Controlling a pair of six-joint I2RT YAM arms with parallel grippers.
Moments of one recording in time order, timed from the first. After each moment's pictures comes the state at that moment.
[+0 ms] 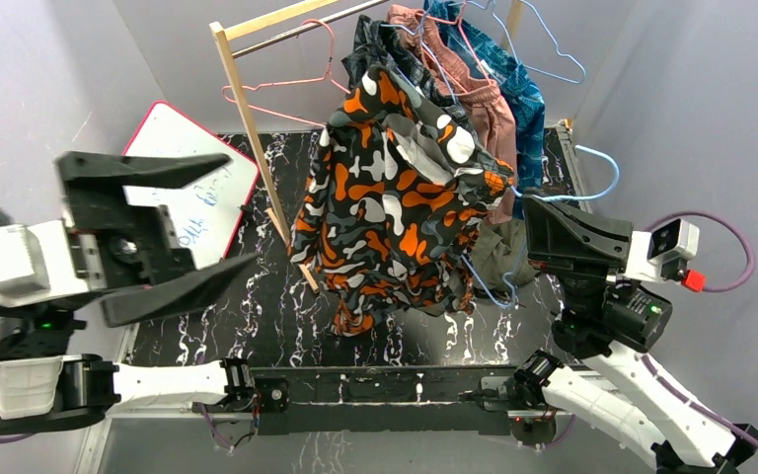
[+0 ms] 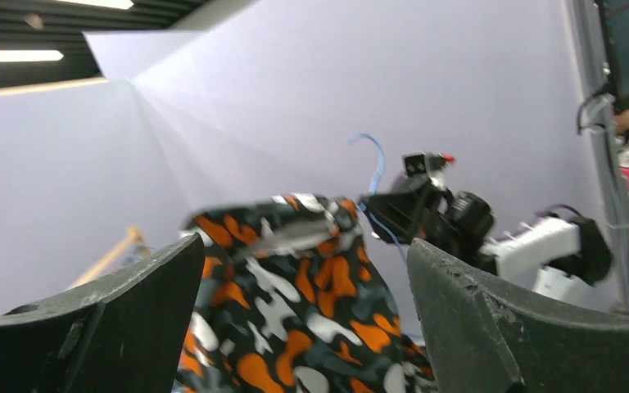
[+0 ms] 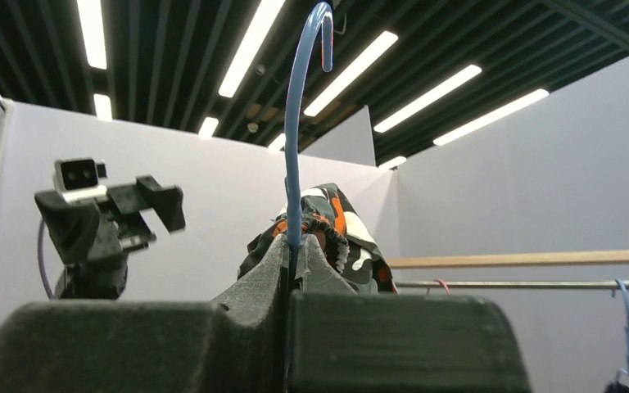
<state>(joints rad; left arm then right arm) -1.24 0.86 1.77 -0.37 0.19 0.30 0.78 0.63 0.78 1.04 -0.14 0.39</state>
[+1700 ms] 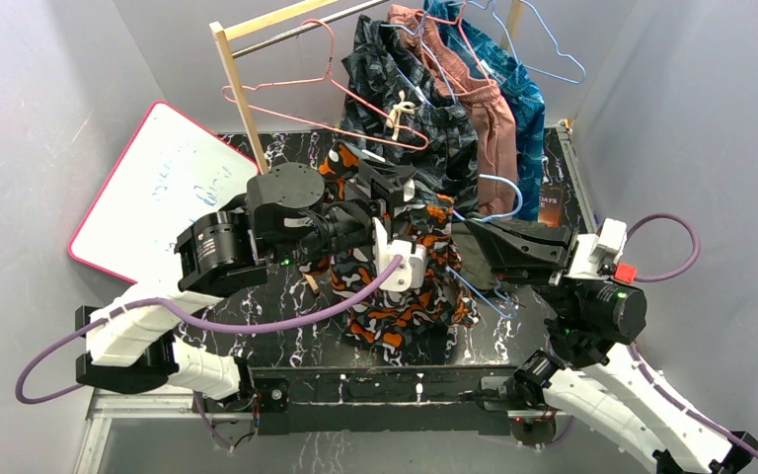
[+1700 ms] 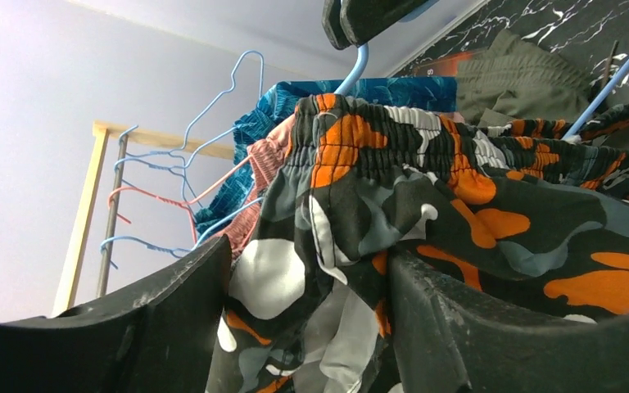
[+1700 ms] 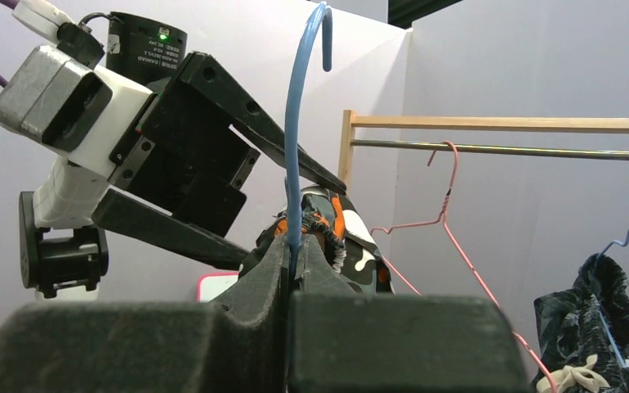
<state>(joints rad) -1.24 1.34 1.92 -0.78 -0.07 1.10 0.78 0.54 0.67 0.71 -0.28 0.23</state>
